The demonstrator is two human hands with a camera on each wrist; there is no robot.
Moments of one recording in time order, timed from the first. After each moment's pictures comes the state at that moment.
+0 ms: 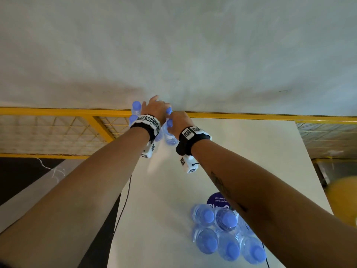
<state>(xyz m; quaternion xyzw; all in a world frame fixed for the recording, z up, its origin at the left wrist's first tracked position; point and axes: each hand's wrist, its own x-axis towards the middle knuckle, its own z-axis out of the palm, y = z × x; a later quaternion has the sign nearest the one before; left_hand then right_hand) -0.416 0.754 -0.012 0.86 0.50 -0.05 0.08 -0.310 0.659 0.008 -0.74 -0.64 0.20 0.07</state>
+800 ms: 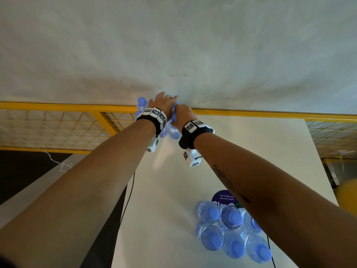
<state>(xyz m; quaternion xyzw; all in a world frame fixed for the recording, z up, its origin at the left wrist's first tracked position) -0.418 0.759 -0.012 0.88 0.47 -0.05 0.09 -0.315 0.676 -0.004 -0.74 -0.63 0.22 0.09</state>
